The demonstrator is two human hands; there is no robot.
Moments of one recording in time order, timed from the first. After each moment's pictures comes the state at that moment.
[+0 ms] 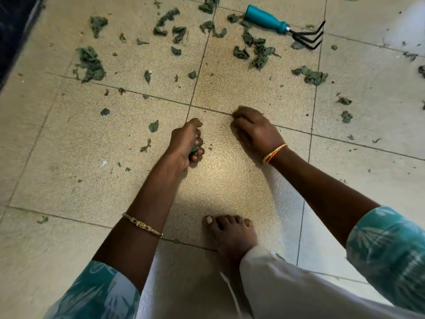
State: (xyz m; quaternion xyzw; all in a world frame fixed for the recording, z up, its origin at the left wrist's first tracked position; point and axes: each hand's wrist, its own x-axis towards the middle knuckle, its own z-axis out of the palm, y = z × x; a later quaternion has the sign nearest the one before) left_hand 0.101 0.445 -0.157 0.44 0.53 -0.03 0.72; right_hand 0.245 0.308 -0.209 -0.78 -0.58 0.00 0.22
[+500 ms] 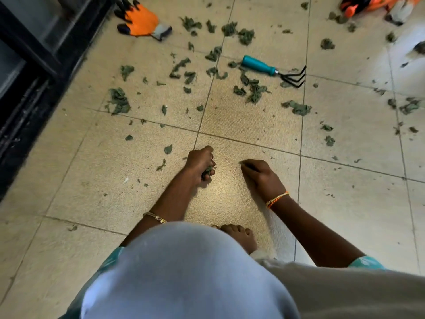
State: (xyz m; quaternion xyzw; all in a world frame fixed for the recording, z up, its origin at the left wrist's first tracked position) left_hand 0.102 0.432 -0.130 0.50 0.53 -0.08 0.68; right_hand 0.189 0.253 -0.194 -0.86 -0.47 0.05 0.19
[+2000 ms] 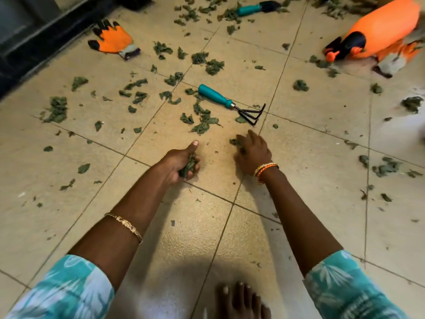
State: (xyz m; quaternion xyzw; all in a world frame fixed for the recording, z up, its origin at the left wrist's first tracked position) left_hand 0.274 0.375 -0.144 0.43 0.54 0.03 0.72; right_hand 0.438 0.258 -0.181 -0.89 -0.41 0.18 0.11
